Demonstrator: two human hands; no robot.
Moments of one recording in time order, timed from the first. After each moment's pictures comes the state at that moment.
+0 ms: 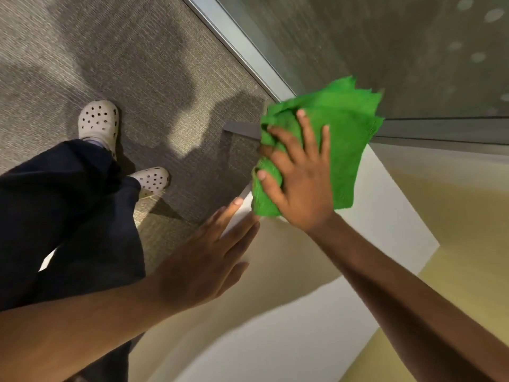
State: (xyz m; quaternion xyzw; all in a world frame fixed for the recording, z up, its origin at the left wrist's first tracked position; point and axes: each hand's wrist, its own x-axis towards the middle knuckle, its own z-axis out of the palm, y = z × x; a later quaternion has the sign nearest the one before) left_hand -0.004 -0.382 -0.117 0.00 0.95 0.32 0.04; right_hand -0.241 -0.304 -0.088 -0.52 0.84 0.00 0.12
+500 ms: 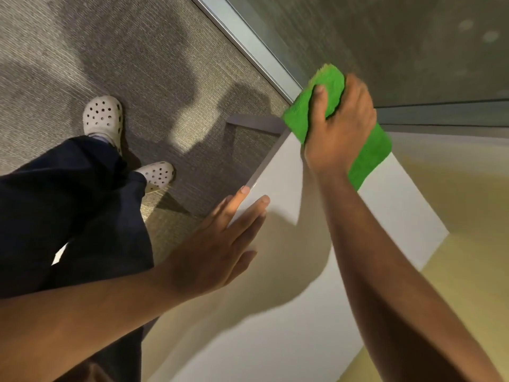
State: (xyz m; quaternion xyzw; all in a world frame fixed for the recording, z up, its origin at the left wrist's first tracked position) left_hand -0.005 -0.385 -0.113 0.01 0.94 0.34 0.05; right_hand -0.276 -0.338 -0.105 -0.16 0.98 -0.10 -0.03
